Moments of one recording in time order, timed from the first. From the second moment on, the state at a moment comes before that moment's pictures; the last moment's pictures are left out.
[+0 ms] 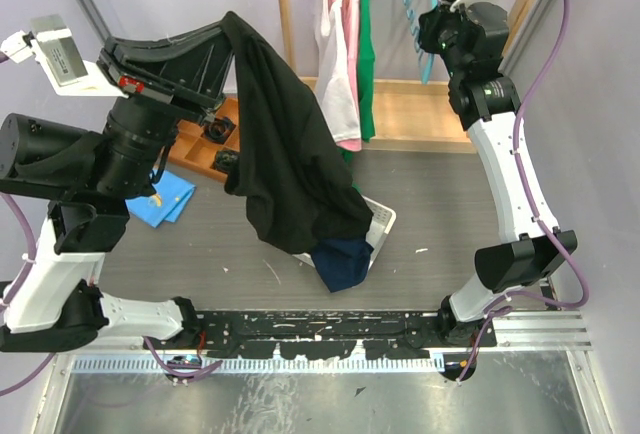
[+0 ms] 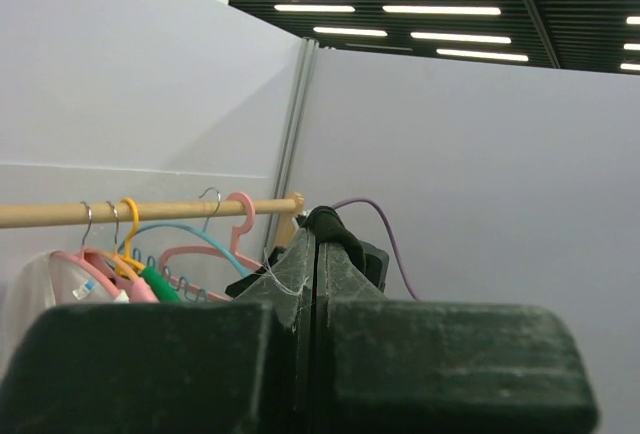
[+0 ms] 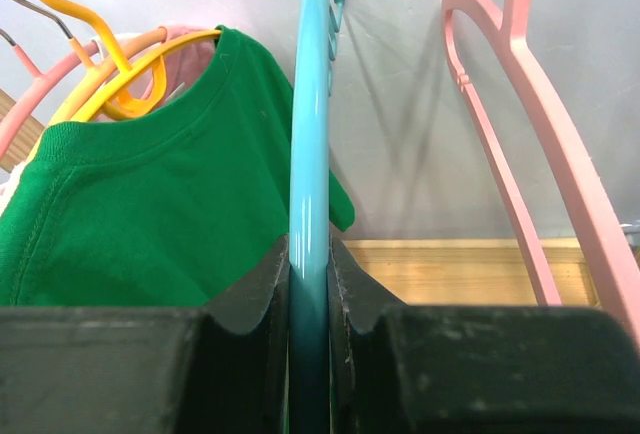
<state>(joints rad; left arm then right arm) -1.12 1.19 1.94 -0.01 -0.26 -0.06 0.19 1.60 1.93 -0.28 0.11 0.25</state>
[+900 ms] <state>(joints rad) -1.12 1.23 2.02 -0.01 -0.26 -0.02 0.19 1.61 2.06 -0.48 0.07 0.33</state>
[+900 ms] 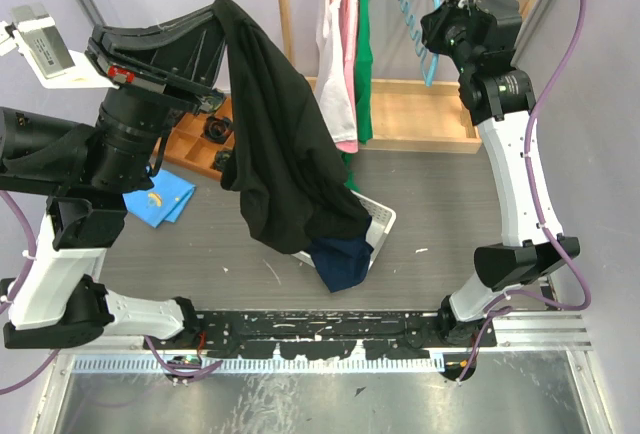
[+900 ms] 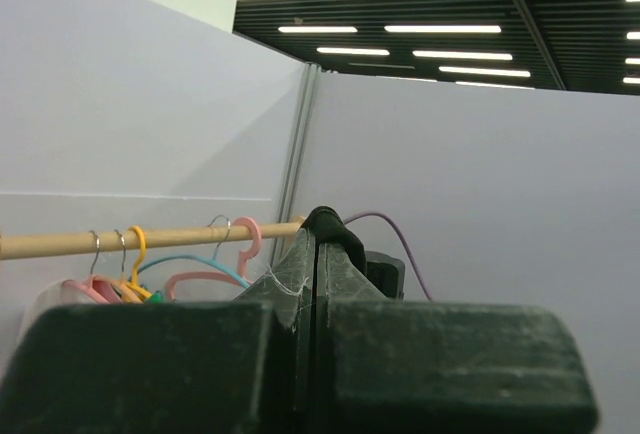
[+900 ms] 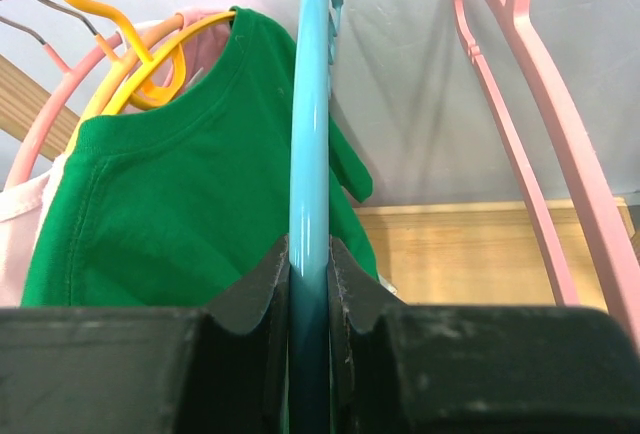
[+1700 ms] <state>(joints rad) -1.12 1.24 2.02 -0.01 -0.27 -0.02 0.18 1.73 2.23 -0.68 0.08 0.34</state>
